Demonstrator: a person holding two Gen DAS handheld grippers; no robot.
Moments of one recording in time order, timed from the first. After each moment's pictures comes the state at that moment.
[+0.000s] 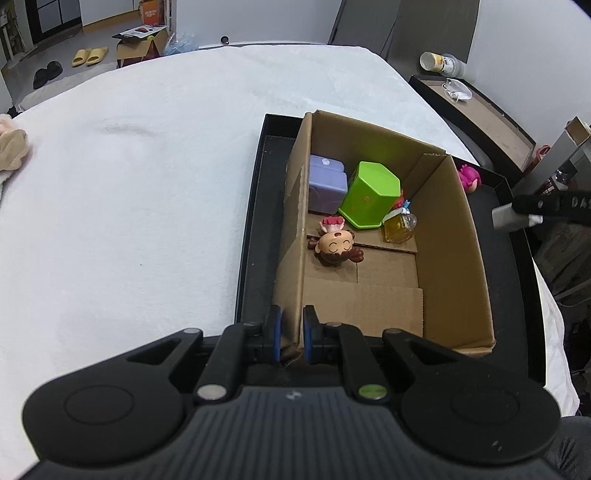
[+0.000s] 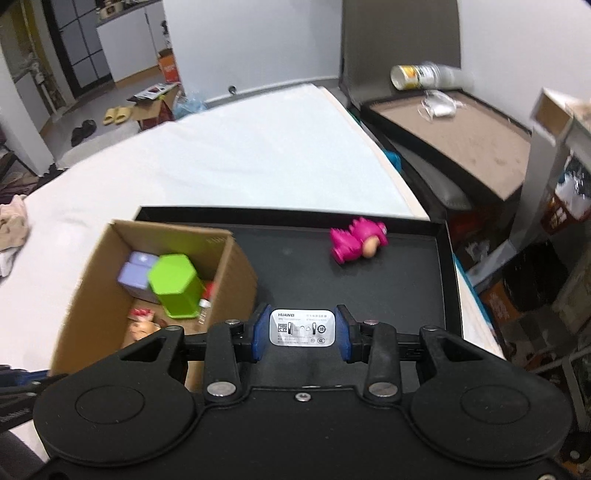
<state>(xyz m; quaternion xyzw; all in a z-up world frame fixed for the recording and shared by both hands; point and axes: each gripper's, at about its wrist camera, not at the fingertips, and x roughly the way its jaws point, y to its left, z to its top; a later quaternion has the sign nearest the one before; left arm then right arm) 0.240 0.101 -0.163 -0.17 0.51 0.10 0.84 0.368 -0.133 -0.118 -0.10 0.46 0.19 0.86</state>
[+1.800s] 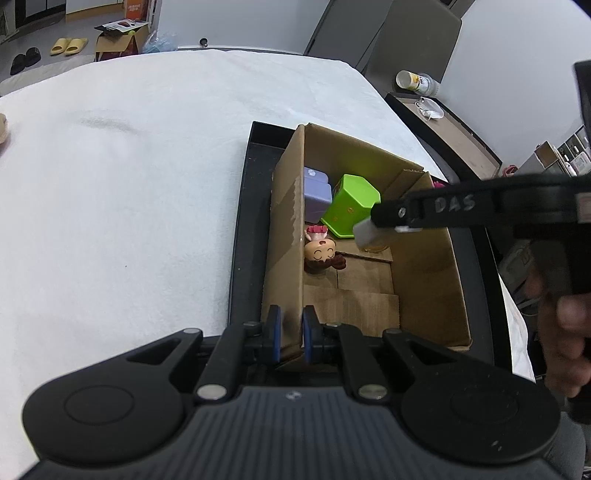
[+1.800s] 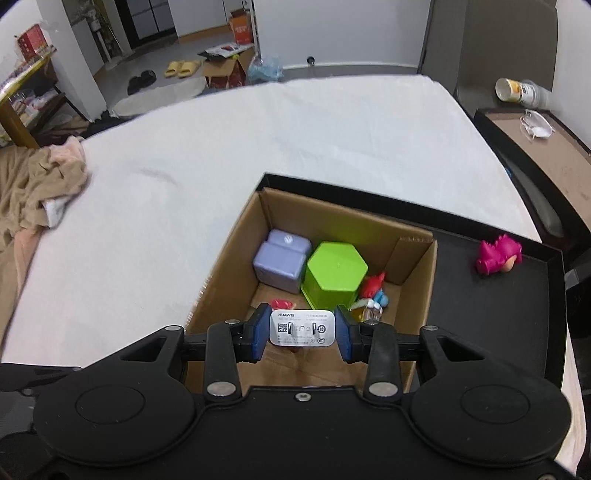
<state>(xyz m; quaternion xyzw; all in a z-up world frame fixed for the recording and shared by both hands) 0.226 0.128 -0.165 -0.23 0.48 0.04 0.85 0.325 -0.006 -0.135 -0.15 0.50 0.27 0.81</state>
